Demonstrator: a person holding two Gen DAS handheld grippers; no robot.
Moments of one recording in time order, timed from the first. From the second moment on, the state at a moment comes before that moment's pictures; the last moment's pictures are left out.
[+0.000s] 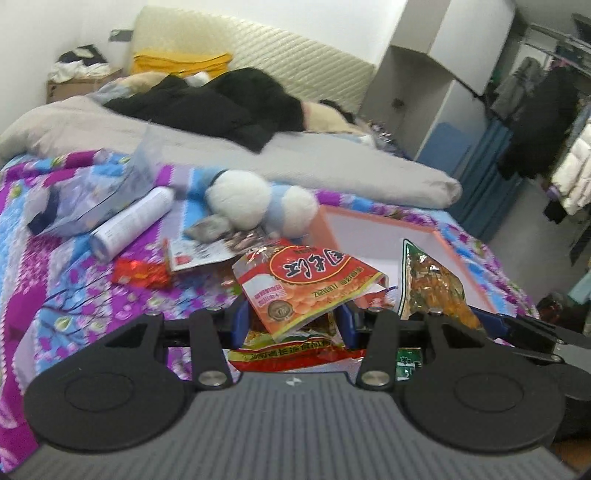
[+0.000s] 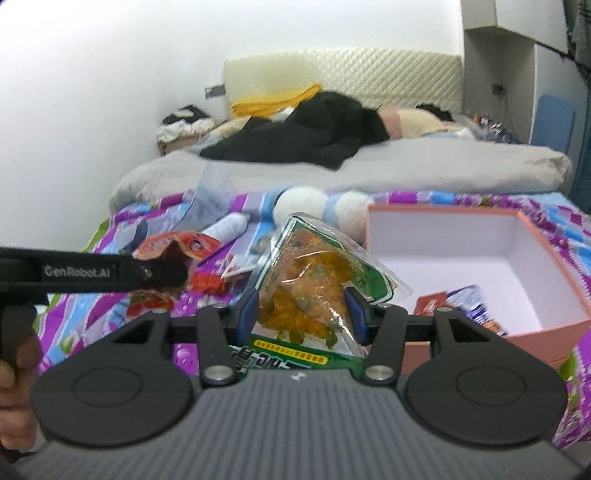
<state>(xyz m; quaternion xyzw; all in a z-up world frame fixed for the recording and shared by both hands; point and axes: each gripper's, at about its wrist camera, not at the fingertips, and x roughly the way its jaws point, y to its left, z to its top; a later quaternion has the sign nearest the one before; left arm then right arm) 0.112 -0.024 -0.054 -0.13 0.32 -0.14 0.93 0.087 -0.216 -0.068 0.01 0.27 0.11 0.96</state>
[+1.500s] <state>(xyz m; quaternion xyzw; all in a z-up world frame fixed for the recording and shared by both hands) 0.344 -0.245 -0.159 -0.08 0.46 -0.24 0.85 0.259 -0.396 -0.158 0.07 0.41 0.01 0.91</state>
